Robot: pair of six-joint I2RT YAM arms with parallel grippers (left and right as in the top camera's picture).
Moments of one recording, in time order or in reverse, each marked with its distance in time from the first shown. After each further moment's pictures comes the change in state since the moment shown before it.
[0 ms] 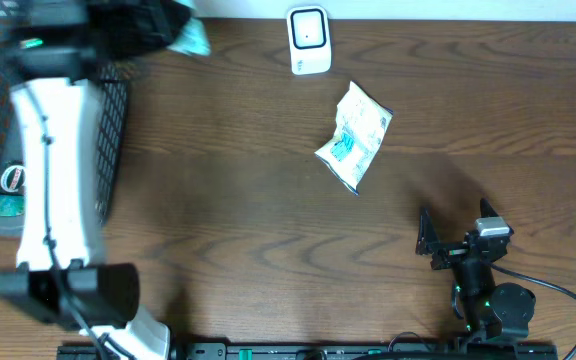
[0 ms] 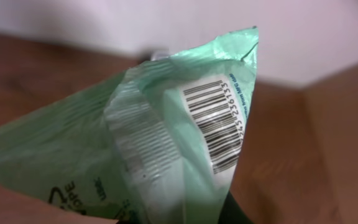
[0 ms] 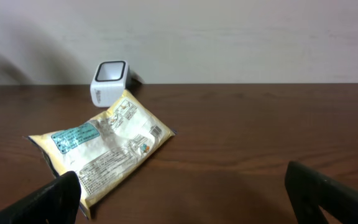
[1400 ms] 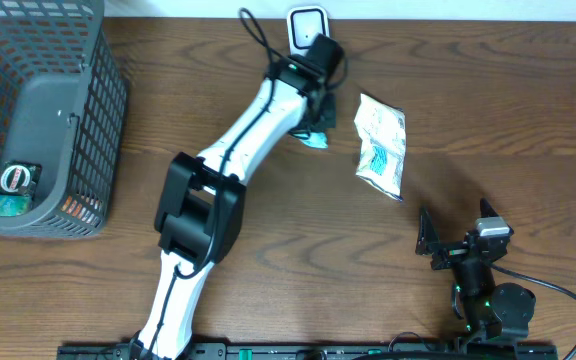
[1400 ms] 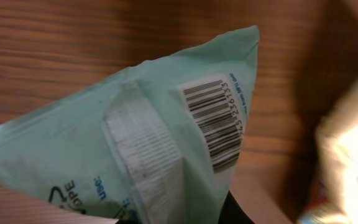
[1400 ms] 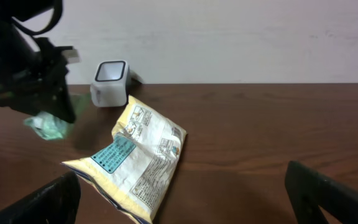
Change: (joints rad) left arm -0.523 0.482 -0.004 -0.017 -0.504 -0.289; right arm 0.000 0.000 0.000 0.000 0.000 0.000
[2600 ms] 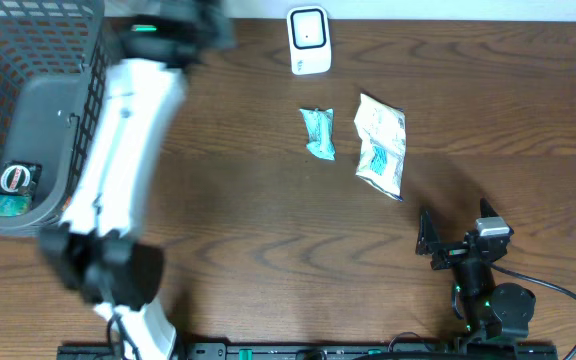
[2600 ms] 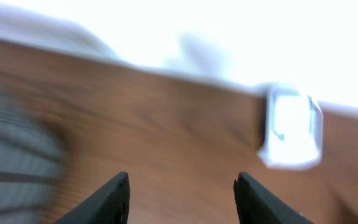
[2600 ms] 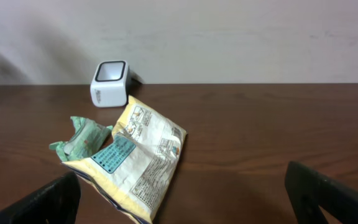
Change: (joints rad) left arm 0.381 -0.403 0.039 0.116 -0.236 0.263; right arm 0.000 0.000 0.000 0.000 0.000 0.000
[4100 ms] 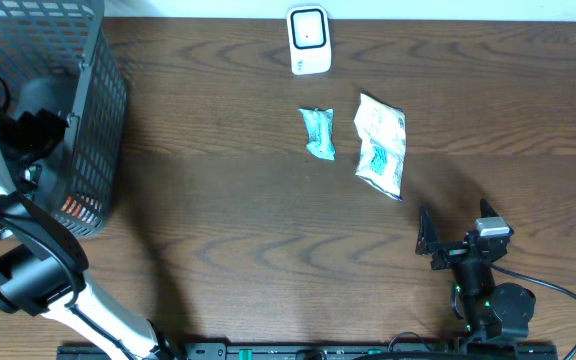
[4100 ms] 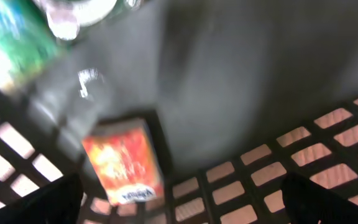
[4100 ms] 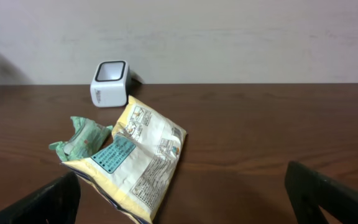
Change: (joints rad) left arm 0.716 0.122 -0.237 -0.448 0.286 -0.170; right arm 0.000 0.000 0.000 0.000 0.000 0.000
